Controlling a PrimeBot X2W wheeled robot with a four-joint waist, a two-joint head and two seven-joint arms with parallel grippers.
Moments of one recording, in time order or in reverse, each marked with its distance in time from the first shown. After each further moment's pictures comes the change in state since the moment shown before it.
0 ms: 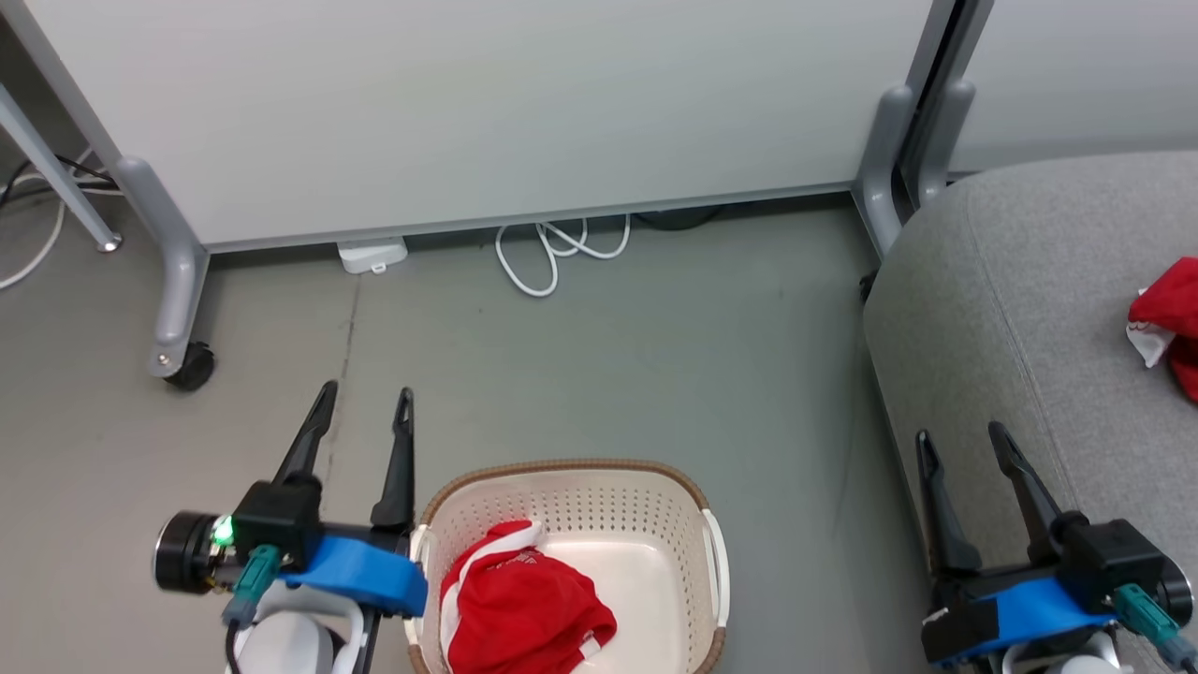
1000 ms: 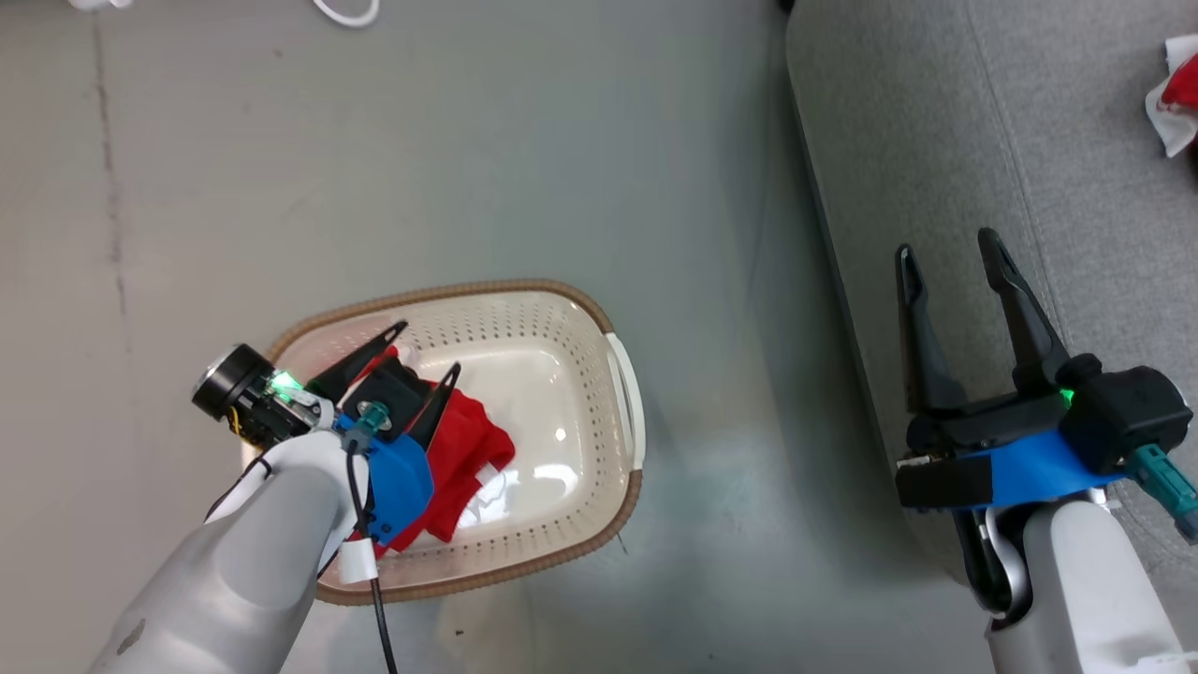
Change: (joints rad) left arm -0.554 0.204 -0.687 0.639 -0.097 -0.006 0.006; right arm -0.261 0.000 0.060 -0.063 0.017 0.000 0.000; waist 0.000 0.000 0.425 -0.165
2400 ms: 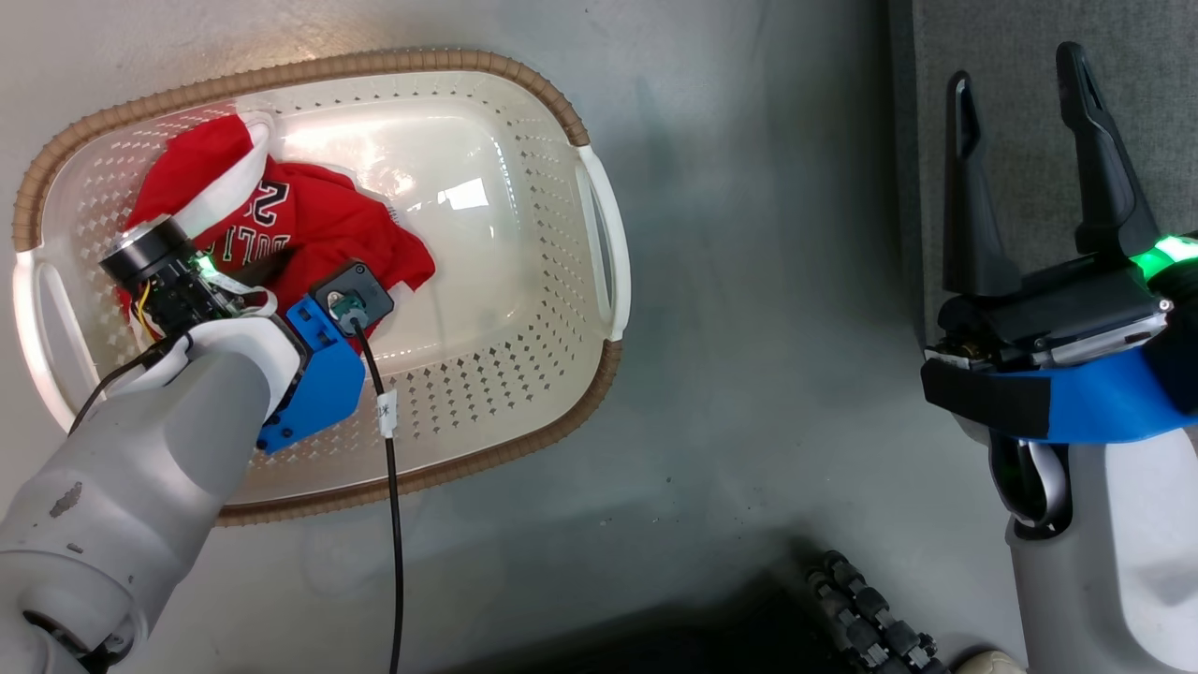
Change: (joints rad) left arm -0.332 0.057 -0.505 0.233 -0.122 0.000 0.255; right arm -0.156 0.000 0.010 -0.182 -0.033 0.000 0.000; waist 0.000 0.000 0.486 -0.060
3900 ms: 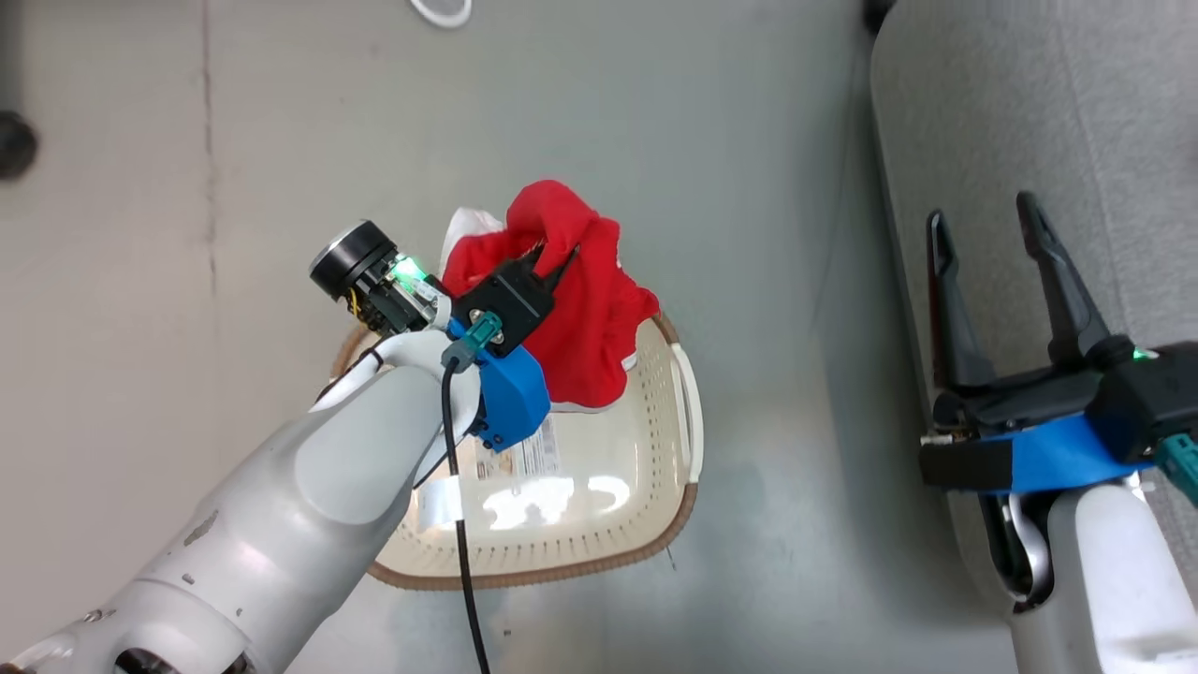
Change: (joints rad) left arm 0.105 -0.123 0.183 -0.326 -0.130 0.036 -0.260; right arm 0.121 -0.006 -0.048 0.132 -0.039 0.000 0.000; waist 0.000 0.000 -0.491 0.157
